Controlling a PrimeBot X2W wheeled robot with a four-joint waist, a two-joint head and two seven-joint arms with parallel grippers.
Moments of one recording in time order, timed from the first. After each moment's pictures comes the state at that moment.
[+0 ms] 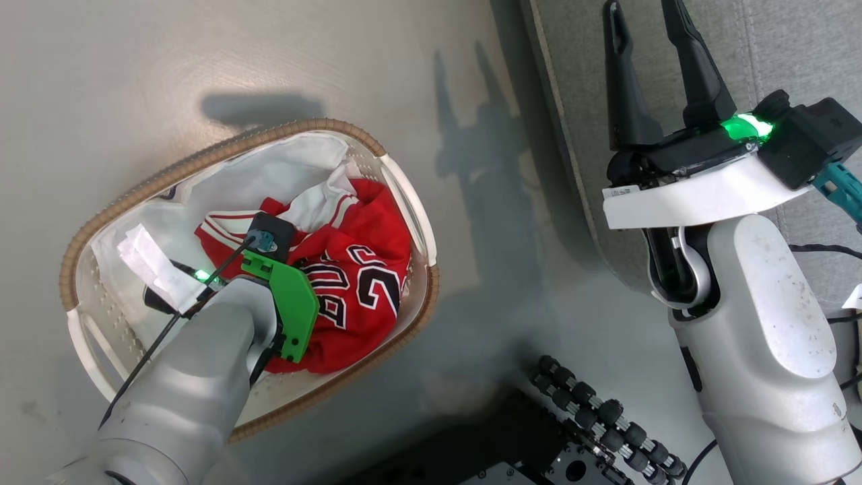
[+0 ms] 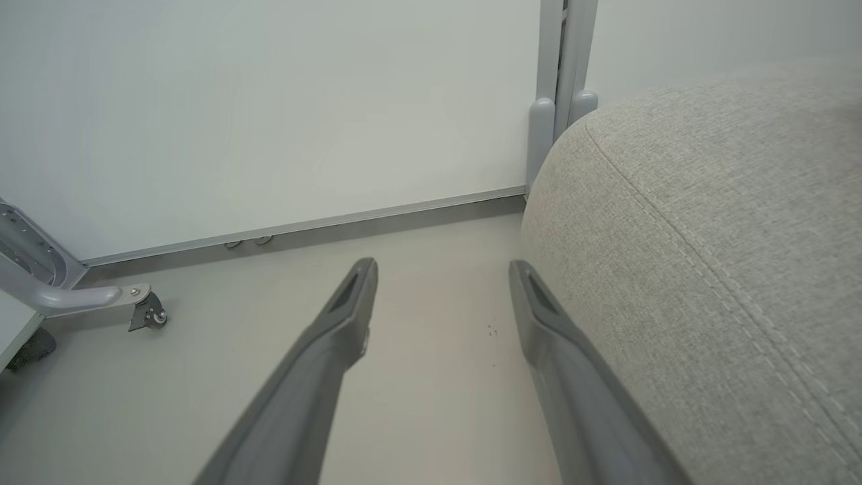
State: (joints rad) left arm -0.88 0.15 -1.09 1.20 -0.77 -0.13 -0.01; right arm -0.62 -0.05 0.19 0.08 0.42 0.13 -0.26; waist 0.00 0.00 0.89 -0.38
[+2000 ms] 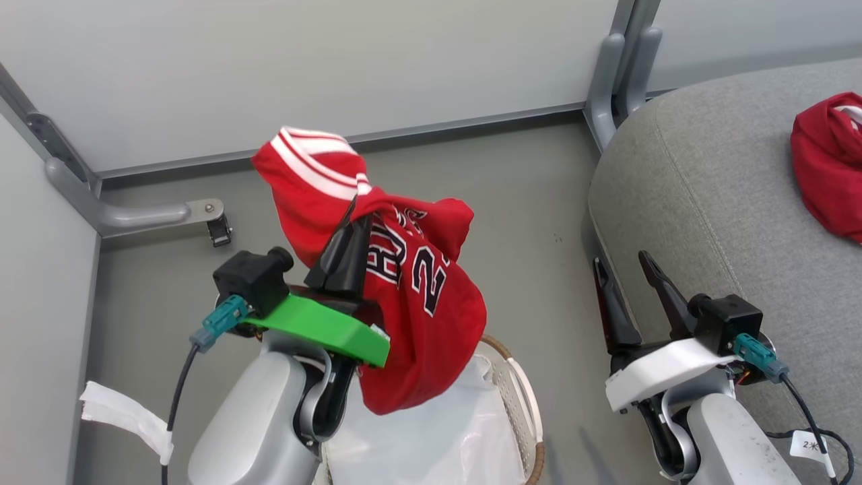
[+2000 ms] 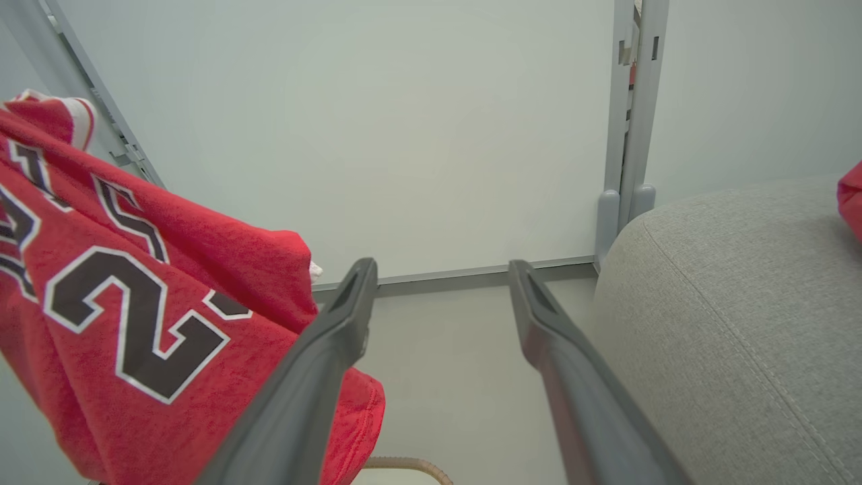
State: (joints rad) left arm -0.40 0.07 -0.45 0.32 -0.60 -0.13 -0.26; right arm -0.23 -0.05 0.15 0.31 0.30 0.13 -0.26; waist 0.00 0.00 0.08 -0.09
